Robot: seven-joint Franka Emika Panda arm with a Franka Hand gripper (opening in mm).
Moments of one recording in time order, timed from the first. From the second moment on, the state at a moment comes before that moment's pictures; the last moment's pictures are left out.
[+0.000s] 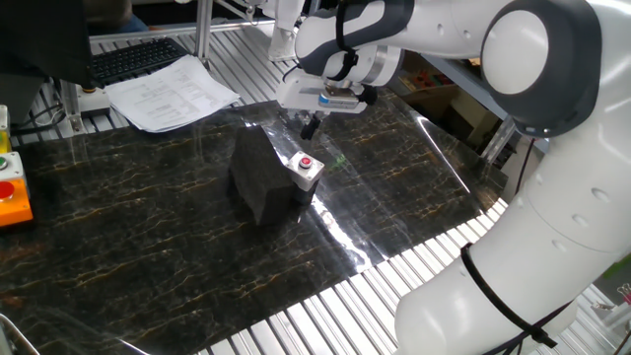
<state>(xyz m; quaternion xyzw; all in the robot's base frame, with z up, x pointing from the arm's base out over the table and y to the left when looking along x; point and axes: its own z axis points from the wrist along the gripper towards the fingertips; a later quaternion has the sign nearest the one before) 0.514 -0.099 0.224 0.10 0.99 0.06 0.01</state>
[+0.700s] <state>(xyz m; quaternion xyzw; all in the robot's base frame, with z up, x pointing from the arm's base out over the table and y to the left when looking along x) 0.514 -0.102 0.223 0.15 0.99 0.05 0.01</state>
